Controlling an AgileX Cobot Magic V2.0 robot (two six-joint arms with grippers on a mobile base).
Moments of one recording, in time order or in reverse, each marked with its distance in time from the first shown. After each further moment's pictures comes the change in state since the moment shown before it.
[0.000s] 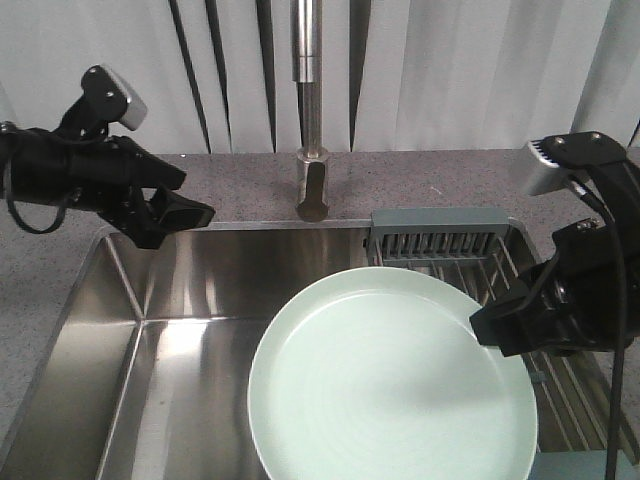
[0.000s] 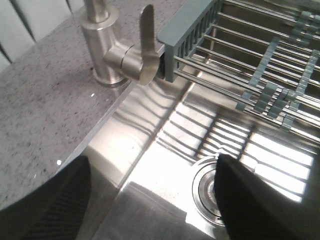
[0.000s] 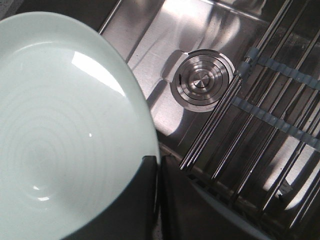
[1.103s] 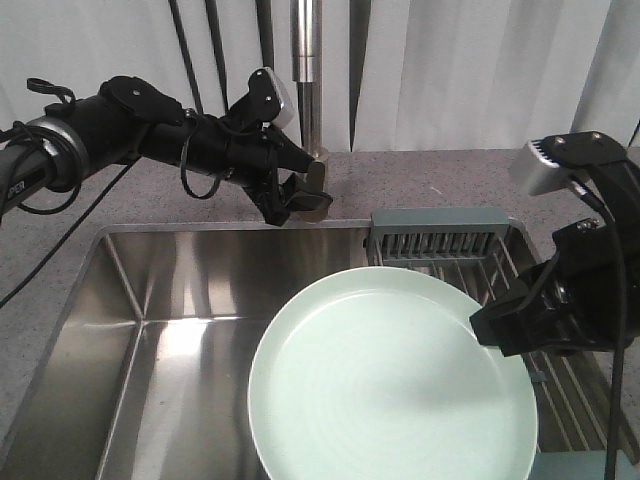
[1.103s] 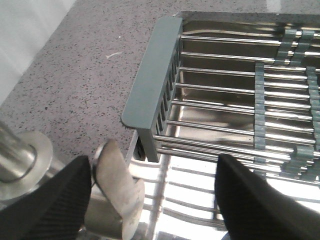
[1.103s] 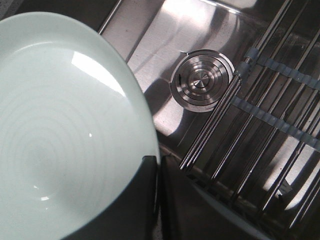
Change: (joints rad) left arm -0.199 0.511 -0.599 -0.028 0.084 0.068; right arm 0.000 0.000 0.000 0.000 0.000 0.000
